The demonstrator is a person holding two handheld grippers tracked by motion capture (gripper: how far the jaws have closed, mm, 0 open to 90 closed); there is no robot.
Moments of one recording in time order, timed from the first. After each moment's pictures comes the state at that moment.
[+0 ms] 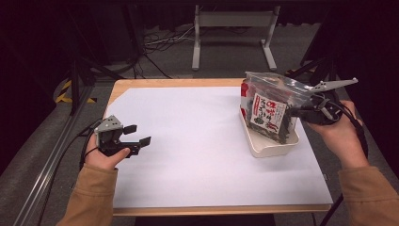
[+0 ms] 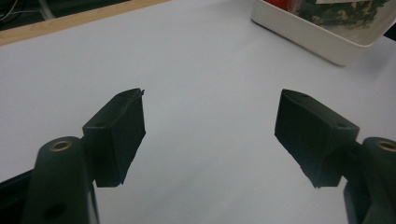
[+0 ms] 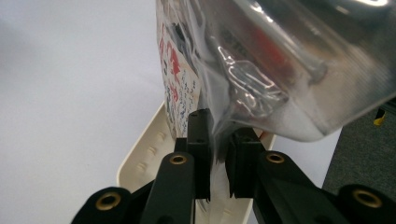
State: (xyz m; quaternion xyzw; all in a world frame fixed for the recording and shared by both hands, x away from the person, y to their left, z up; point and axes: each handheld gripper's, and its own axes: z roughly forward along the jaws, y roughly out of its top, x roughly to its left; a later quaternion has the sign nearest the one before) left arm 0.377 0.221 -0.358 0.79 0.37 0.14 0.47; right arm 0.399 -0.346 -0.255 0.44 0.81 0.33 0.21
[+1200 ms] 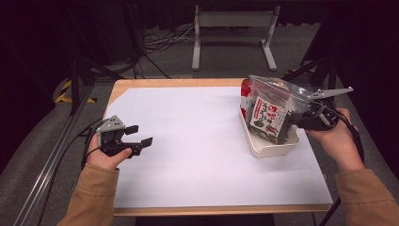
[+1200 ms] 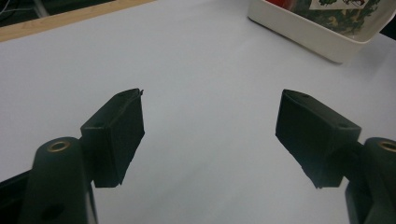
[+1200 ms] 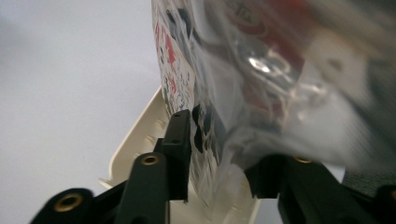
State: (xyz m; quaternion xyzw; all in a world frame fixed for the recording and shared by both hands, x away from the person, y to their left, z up) left arm 0.377 0.217 -0.359 0.79 0.36 0.13 0.47; right arm 0.405 -0.357 -0.287 0.45 0.80 0.34 0.18
